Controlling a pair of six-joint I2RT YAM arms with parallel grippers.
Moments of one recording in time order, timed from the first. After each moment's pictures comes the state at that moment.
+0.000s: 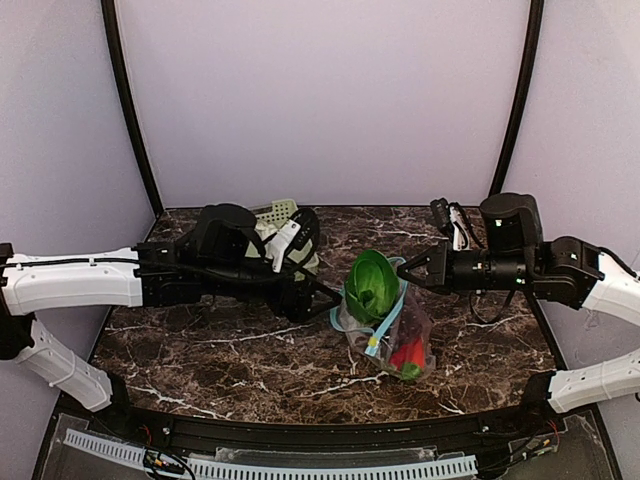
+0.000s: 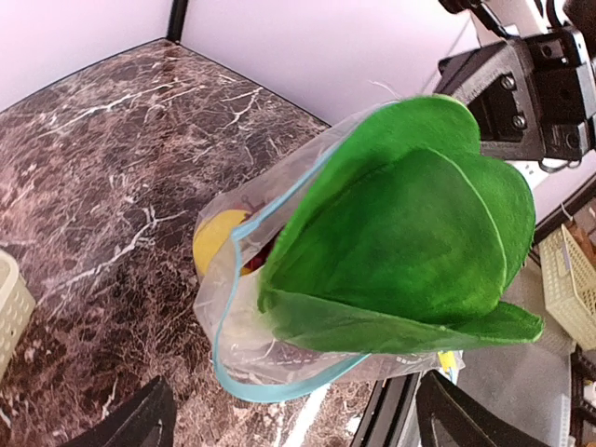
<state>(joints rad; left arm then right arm) -1.03 1.39 1.08 -0.16 0.22 -0.28 0.96 0.98 0.97 -0.48 -0.05 0.82</state>
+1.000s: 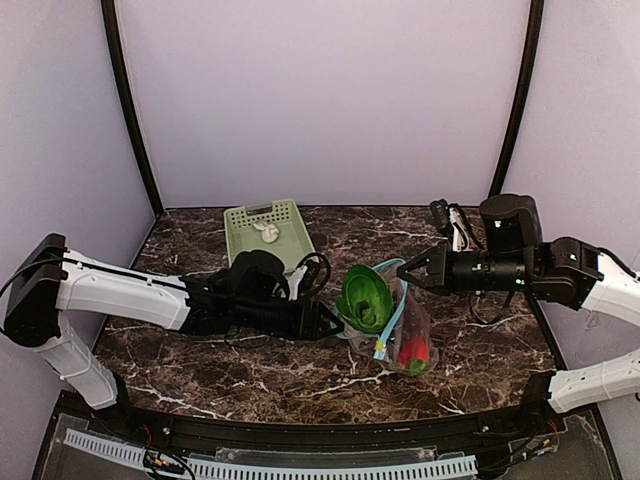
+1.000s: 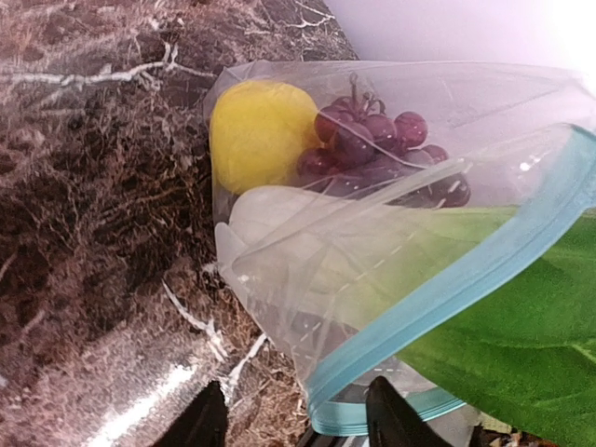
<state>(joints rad) -1.03 1.57 0.89 0.11 0.26 -0.80 0.96 0.98 0.97 -0.47 -0.05 0.82</state>
